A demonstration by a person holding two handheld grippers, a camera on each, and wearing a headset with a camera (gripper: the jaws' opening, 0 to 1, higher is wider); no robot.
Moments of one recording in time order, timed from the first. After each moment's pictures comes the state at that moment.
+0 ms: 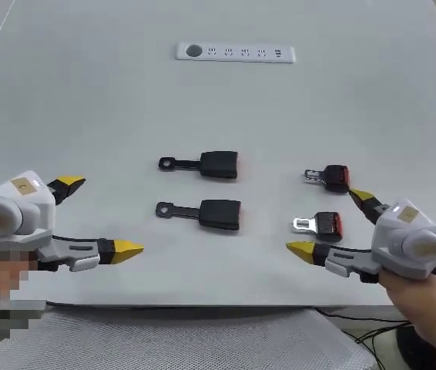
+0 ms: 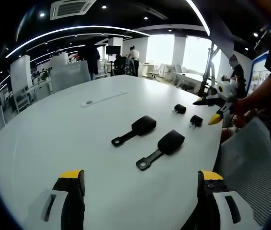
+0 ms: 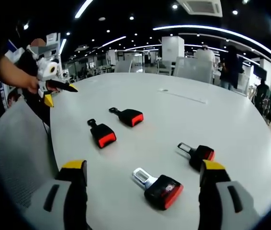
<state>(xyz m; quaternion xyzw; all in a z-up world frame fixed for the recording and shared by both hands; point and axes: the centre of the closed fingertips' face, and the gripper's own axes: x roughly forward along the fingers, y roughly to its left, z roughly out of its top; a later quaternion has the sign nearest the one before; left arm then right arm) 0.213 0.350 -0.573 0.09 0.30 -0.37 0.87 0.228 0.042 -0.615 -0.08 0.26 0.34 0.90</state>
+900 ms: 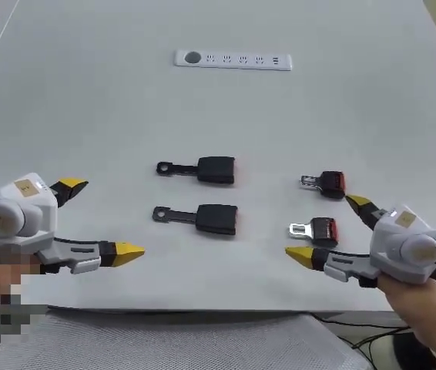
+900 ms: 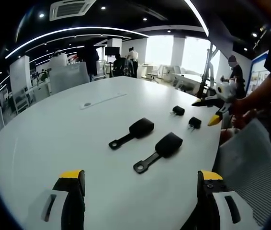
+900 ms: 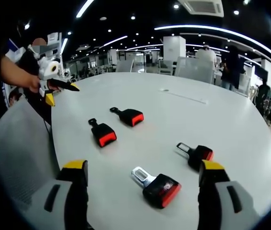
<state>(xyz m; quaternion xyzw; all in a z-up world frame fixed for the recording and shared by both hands) 0.213 0.342 -0.570 0.08 0.30 -0.38 0.87 0.227 0.037 -0.615 -0.08 0.26 0.35 0.90</state>
